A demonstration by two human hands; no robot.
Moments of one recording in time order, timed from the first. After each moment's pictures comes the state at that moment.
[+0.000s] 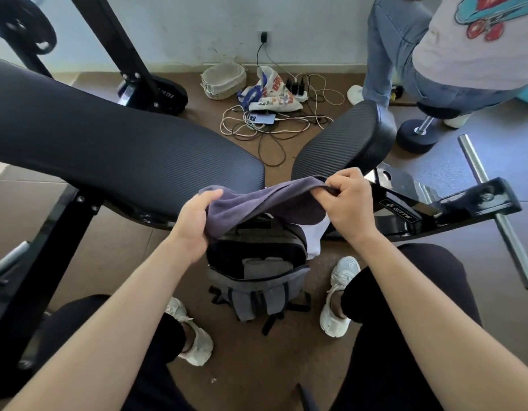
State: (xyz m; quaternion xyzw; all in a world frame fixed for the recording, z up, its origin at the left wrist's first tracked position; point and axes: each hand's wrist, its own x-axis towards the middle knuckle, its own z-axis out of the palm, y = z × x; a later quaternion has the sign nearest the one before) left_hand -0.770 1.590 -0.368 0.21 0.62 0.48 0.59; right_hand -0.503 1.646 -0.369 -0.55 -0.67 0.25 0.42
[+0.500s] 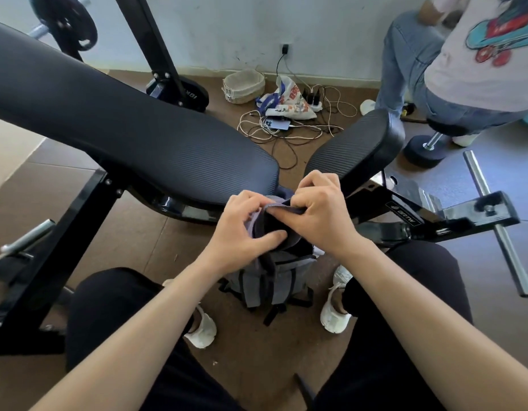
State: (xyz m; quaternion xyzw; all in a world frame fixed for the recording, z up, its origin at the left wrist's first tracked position) left_hand -0.736 1.503 -0.336 0.68 0.54 0.40 0.28; right_hand -0.558 1.575 -0.330 -0.37 -0.83 0.10 0.41
